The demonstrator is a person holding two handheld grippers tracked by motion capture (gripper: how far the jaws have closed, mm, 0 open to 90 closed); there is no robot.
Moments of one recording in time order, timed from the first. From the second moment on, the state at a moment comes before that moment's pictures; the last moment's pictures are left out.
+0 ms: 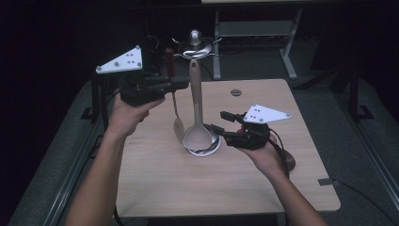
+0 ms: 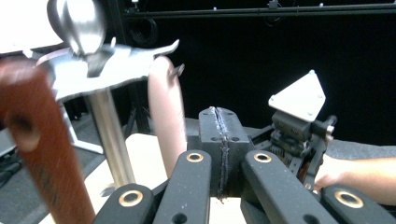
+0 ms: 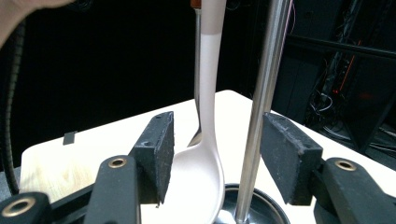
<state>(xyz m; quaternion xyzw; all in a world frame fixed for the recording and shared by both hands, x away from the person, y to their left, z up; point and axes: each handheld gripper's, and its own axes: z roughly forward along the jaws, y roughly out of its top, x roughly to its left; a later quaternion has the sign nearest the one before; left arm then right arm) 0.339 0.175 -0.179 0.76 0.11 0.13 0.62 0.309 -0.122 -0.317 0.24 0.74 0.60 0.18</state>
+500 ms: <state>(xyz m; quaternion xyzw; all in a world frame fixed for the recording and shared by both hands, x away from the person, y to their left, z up) 0.352 0.193 -0.159 0.75 0.15 0.17 0.62 0.308 -0.124 -0.316 0.24 0.74 0.60 0.18</state>
